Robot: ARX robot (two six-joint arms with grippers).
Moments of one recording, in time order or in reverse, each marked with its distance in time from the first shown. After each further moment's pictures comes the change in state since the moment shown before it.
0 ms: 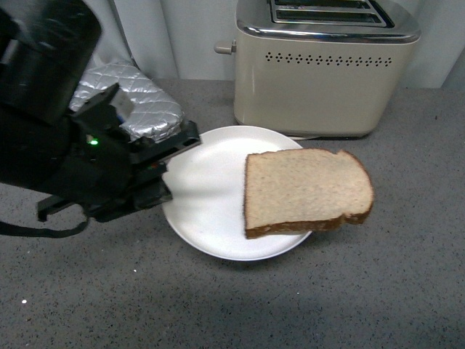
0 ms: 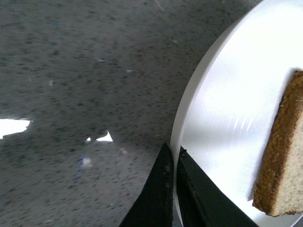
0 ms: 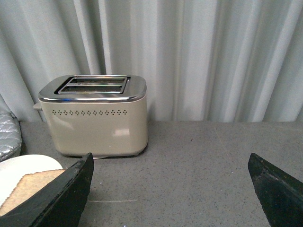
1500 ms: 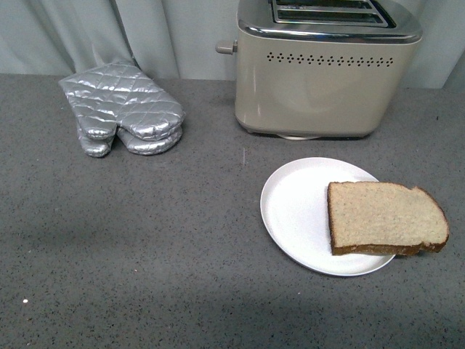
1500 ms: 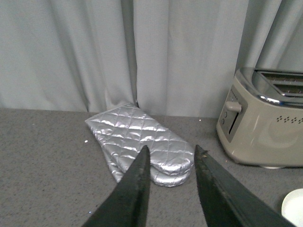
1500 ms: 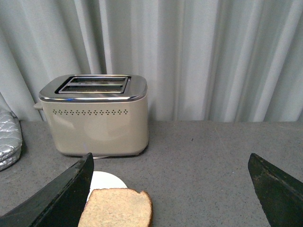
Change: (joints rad) left arm 0.110 -0.614 -0.666 1.005 -0.395 0.550; right arm 0.000 0.000 0.000 0.000 0.000 0.000
